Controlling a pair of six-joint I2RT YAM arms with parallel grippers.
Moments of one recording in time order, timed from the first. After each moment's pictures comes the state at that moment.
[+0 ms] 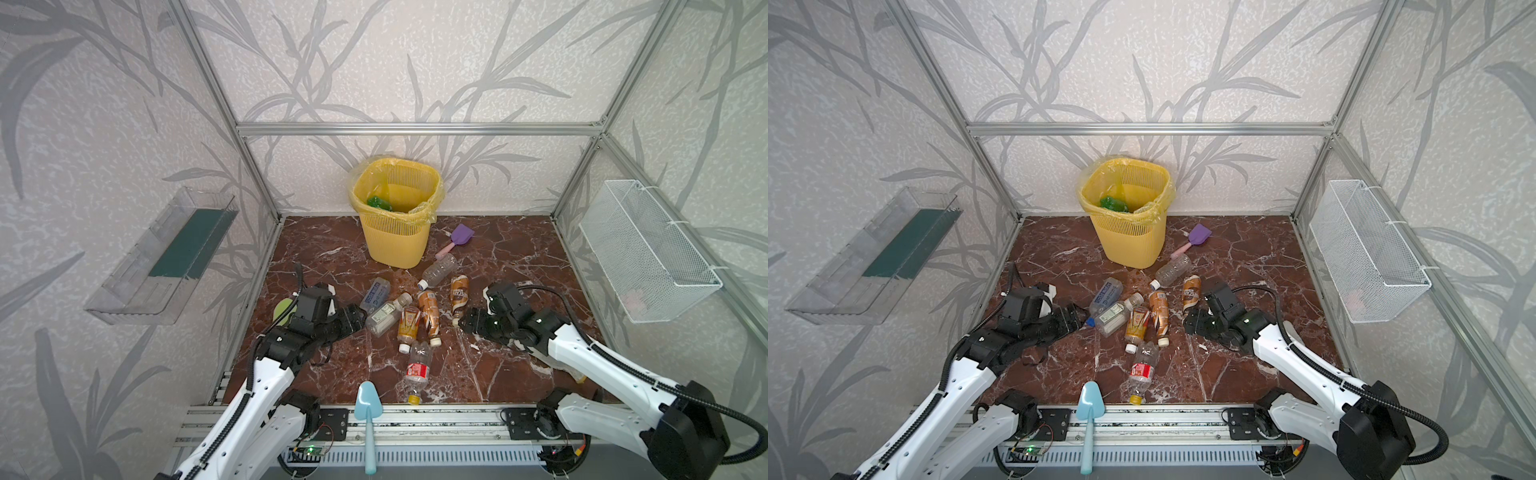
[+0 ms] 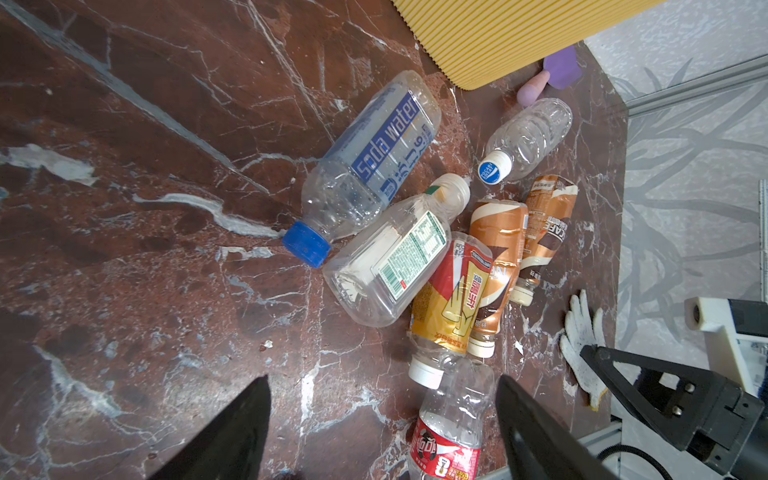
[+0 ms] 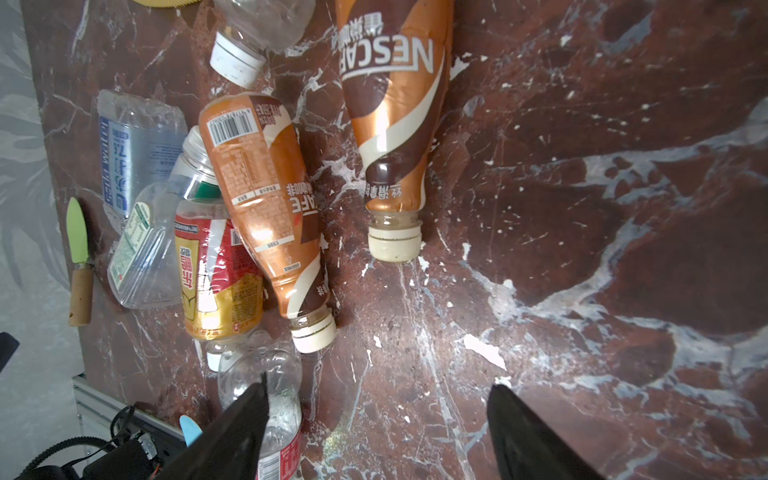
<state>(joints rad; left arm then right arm) -0.31 0.77 0.66 -0.72 0.23 -0.76 0.59 1.10 0.70 -0.58 -0.14 0.83</state>
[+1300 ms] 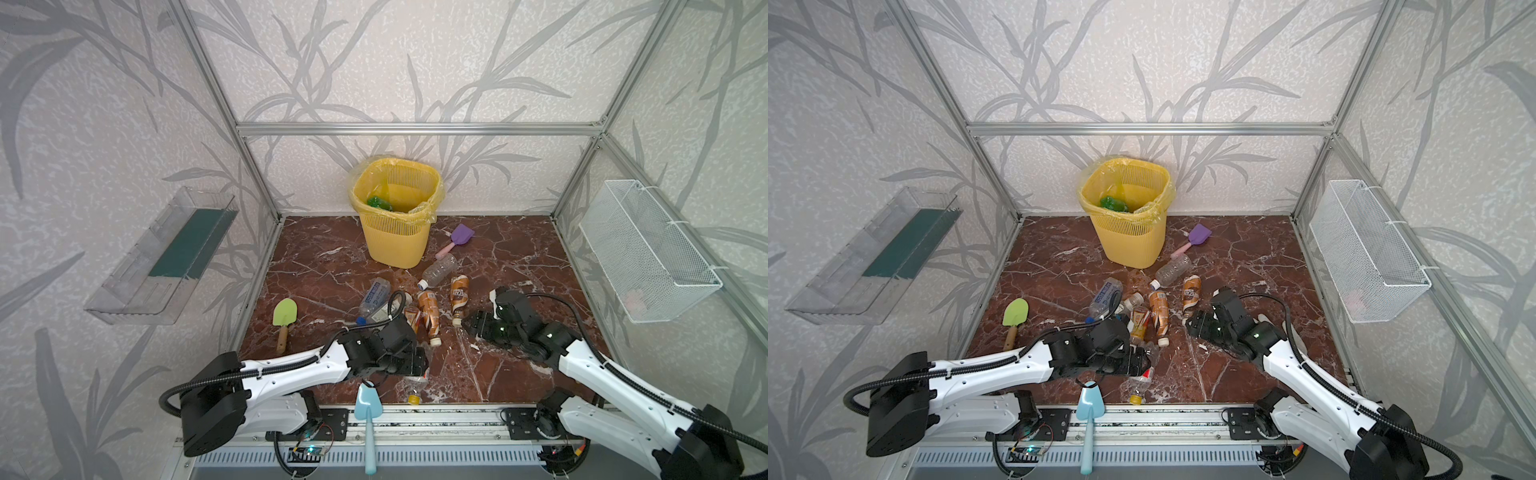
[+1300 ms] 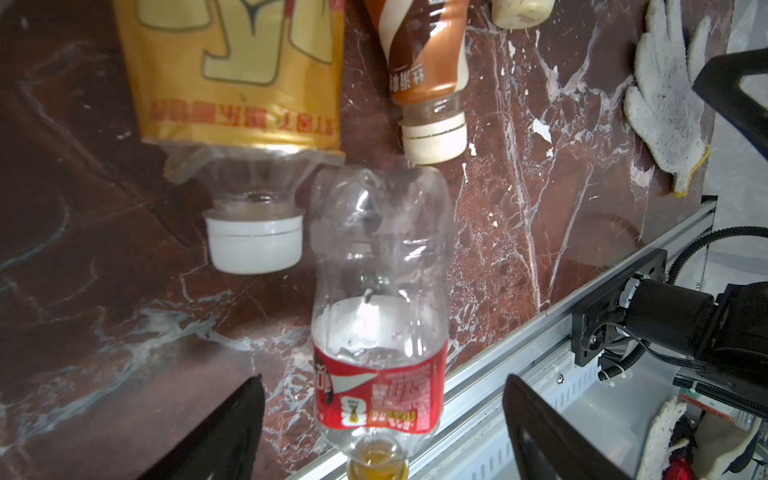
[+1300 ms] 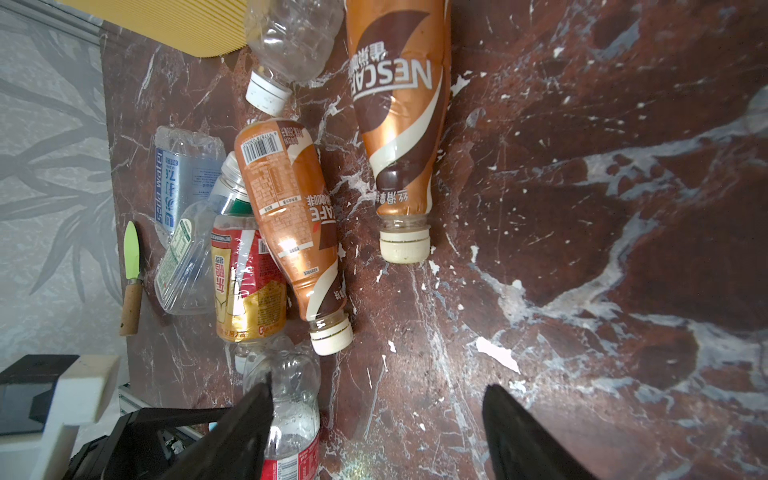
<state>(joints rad) -1.05 1.23 0.67 -0.44 0.10 -0.98 0.59 0.95 0.60 -0.51 -0.13 0.89</state>
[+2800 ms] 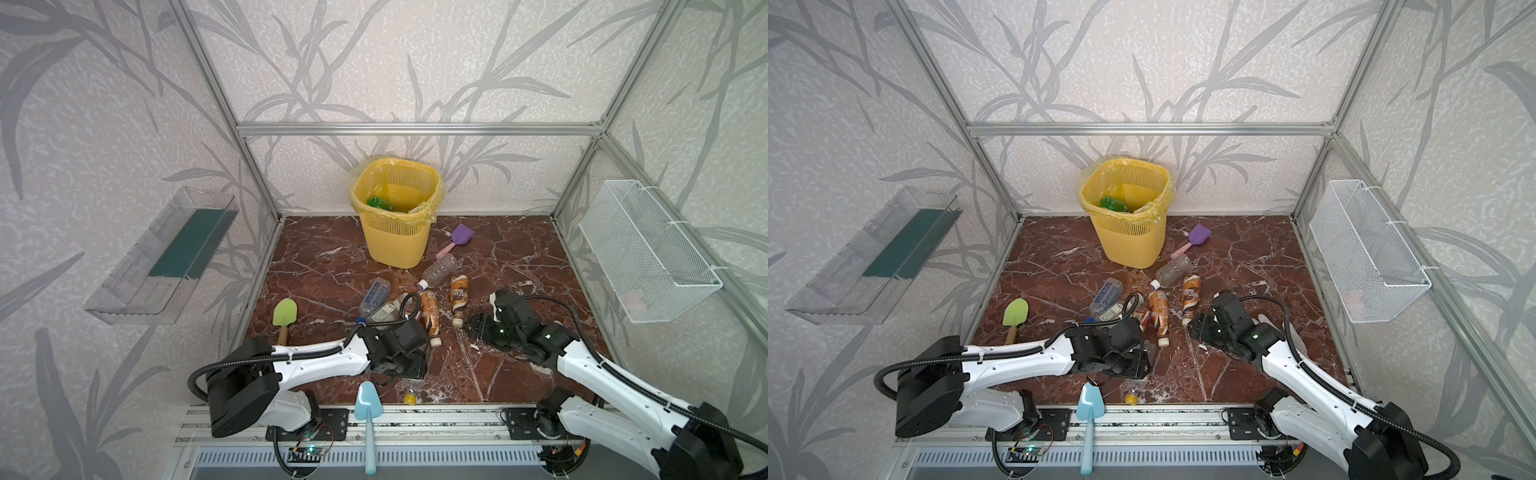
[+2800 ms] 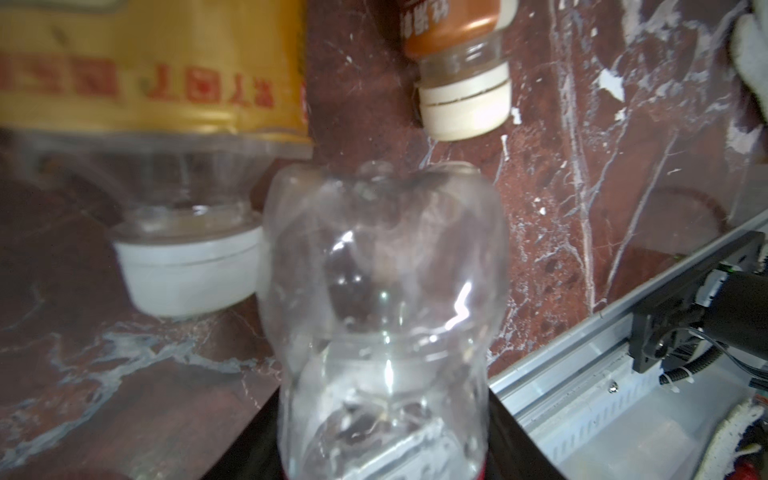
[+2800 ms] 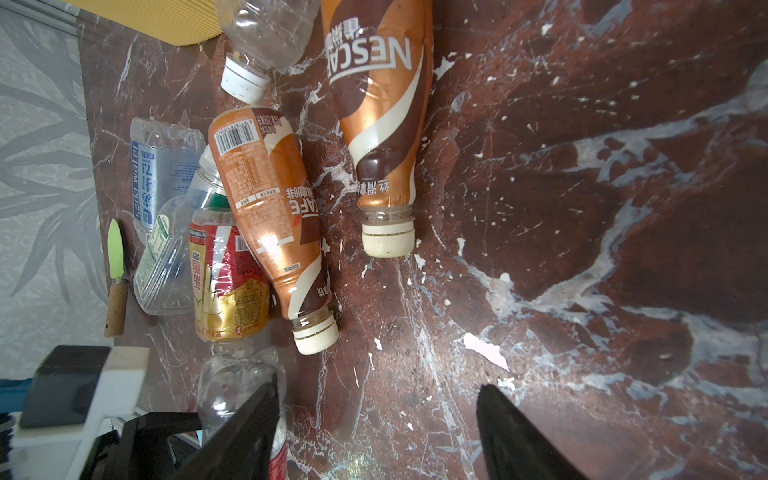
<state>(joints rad) -1.07 1.36 0.74 -0.49 0.11 -0.93 0.58 0.97 0.57 -0.49 -0.14 0.89</state>
